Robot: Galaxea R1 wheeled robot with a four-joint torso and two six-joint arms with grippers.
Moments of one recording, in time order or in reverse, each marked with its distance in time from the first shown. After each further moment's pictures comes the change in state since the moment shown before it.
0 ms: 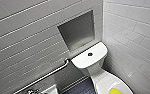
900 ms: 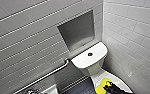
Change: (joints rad) left arm 0.001 -0.001 0.000 -0.001 0.000 0.000; right arm 0.164 0.344 -0.556 0.127 -0.199 -0.050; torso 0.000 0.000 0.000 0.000
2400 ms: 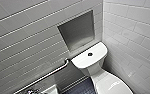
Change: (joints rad) left arm 0.000 0.001 0.000 0.000 0.000 0.000; right arm -0.299 -0.169 0.264 -0.077 0.067 -0.001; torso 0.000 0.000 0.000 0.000
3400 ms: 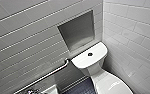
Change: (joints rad) left arm 0.003 -0.001 0.000 0.000 0.001 0.000; right arm -0.245 -0.340 0.339 -0.122 0.159 0.143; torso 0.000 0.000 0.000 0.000
